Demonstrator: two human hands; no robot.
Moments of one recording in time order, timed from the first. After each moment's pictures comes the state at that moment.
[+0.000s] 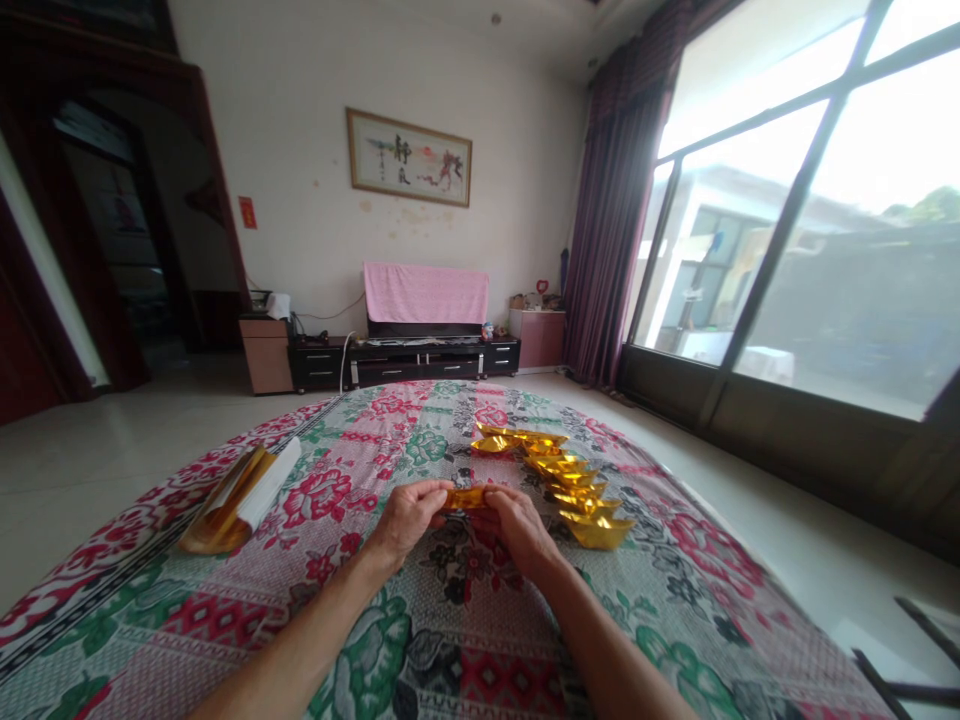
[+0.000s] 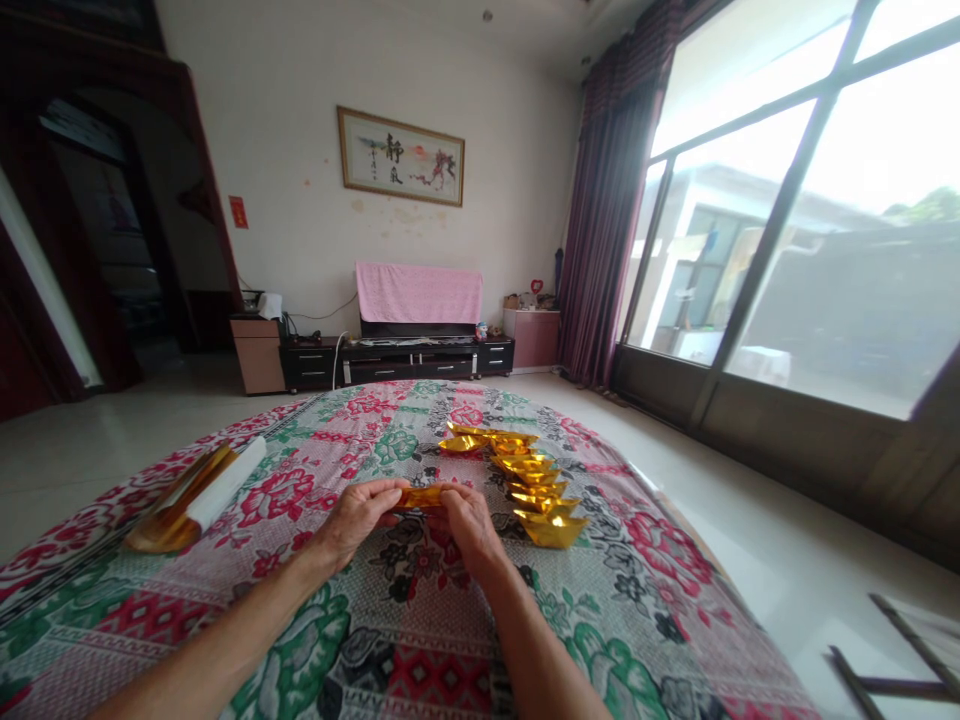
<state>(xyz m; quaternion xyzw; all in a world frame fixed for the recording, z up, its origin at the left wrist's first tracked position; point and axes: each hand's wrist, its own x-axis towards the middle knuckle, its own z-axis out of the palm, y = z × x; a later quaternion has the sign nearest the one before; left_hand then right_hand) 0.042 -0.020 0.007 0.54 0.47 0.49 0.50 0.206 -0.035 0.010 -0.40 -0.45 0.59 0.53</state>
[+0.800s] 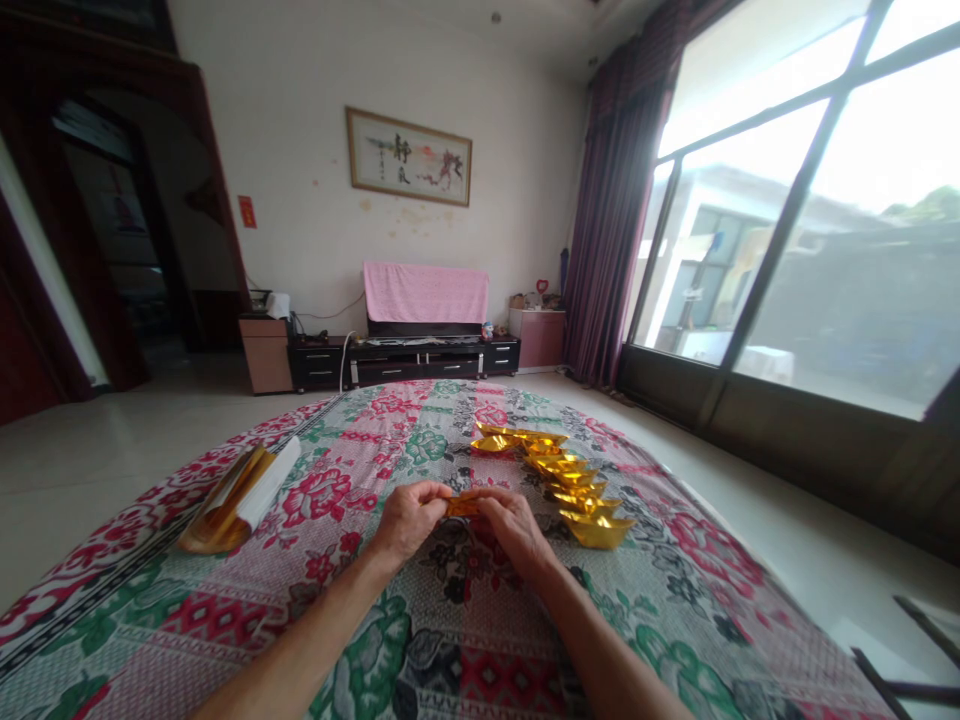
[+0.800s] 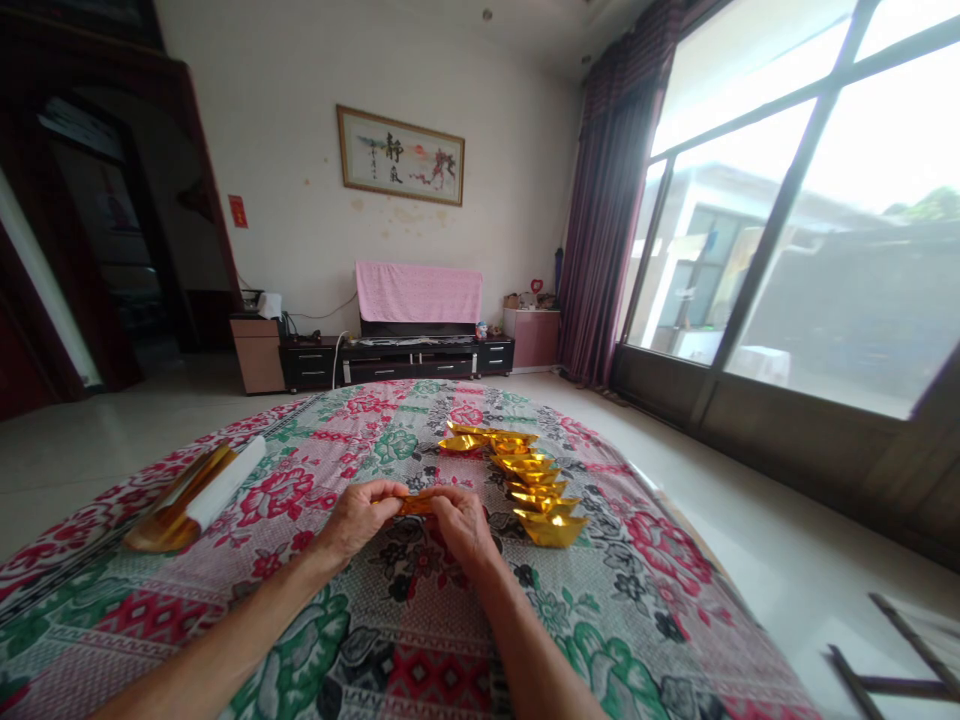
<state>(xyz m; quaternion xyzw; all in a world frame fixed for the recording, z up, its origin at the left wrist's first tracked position) 0.042 -0.015 0.000 0.63 0.53 0.45 0.35 0.203 -0.029 -0.002 -0.44 -0.54 0.50 0.52</state>
